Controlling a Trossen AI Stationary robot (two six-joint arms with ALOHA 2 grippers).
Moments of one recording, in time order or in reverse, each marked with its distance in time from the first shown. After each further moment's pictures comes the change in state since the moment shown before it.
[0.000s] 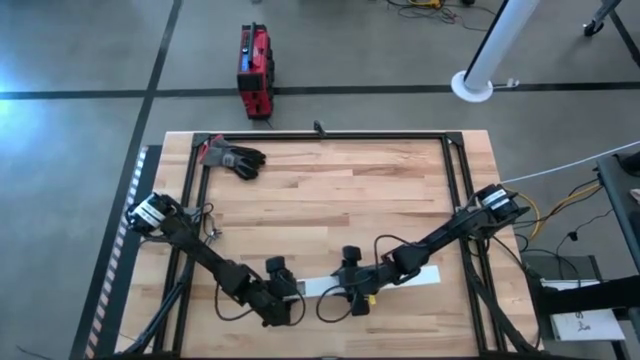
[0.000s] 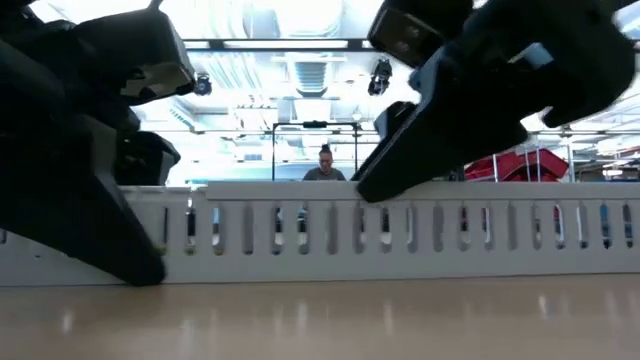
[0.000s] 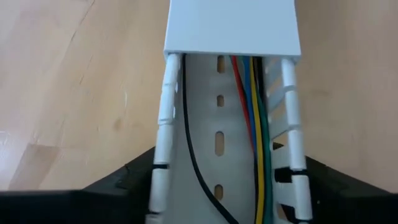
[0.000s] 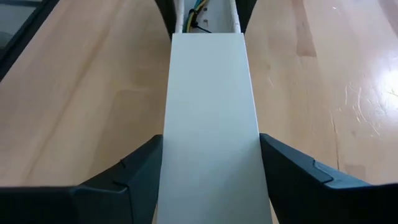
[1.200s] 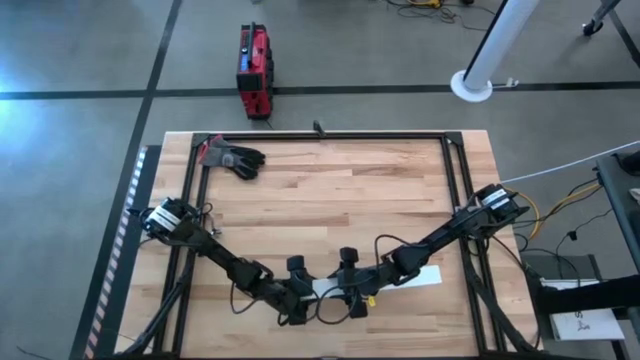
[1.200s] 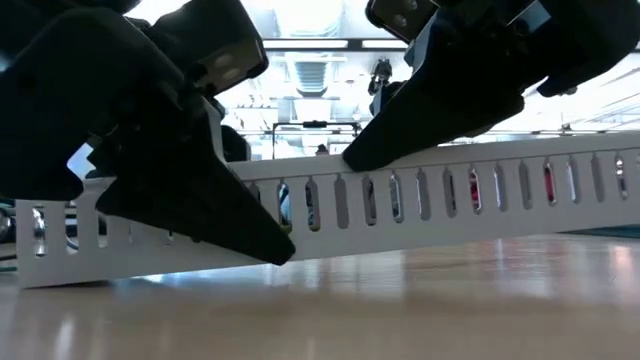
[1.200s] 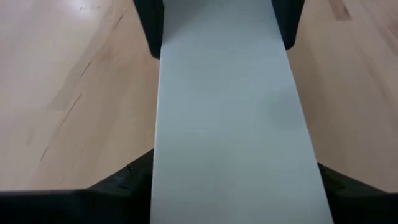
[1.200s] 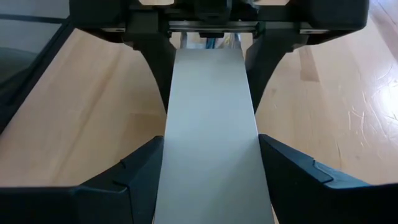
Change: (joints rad) left arm 0.082 0.055 0.030 0.379 -0.019 0.278; right arm -0.002 -0.002 0.021 0.042 -0.010 -0.033
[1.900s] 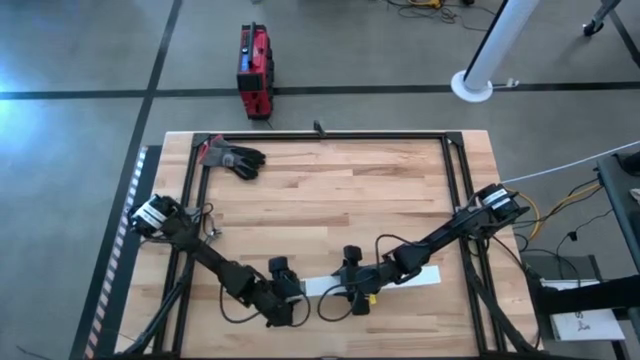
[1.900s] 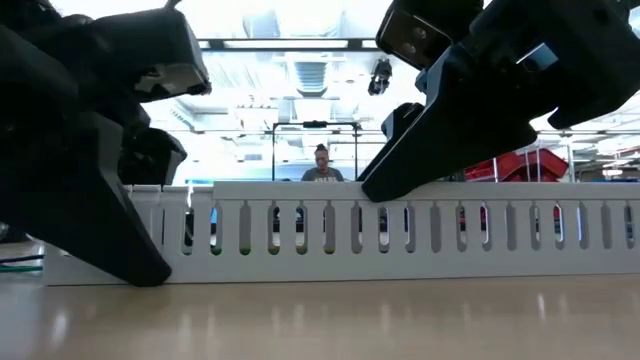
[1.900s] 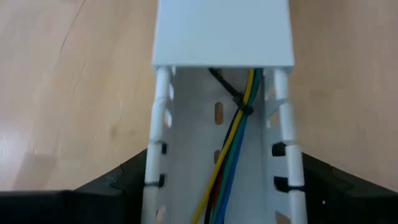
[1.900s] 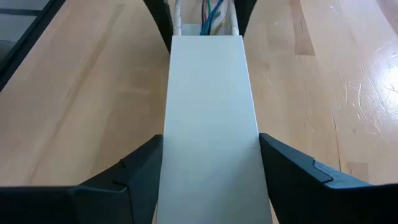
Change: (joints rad) left arm -0.097 -0.070 0.039 -0.510 0.082 -0.283; right arm 0.002 -0.003 -0.047 -0.042 -0.002 0.053
